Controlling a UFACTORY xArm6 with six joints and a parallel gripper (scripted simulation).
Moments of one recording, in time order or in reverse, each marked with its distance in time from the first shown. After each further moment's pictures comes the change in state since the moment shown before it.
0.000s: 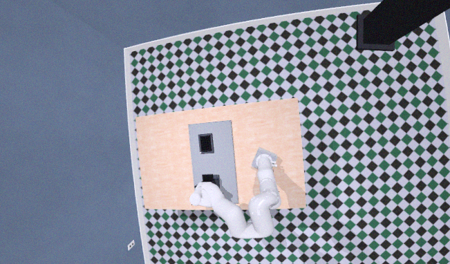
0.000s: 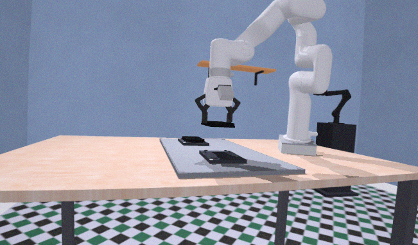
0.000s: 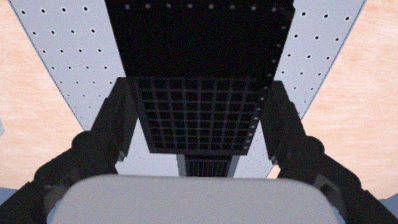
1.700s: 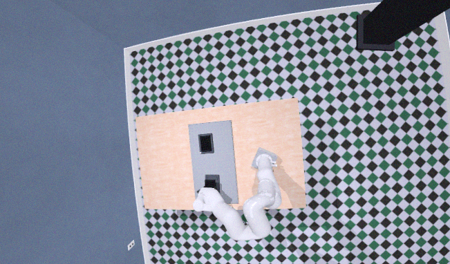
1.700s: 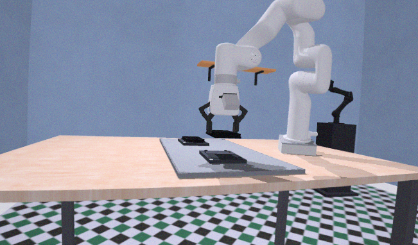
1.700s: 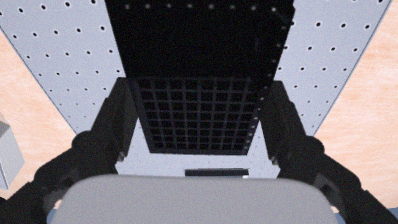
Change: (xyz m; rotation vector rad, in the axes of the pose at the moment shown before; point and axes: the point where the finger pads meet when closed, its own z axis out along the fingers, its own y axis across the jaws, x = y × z) arm 0.053 -0.003 0.030 -0.001 0.001 0.053
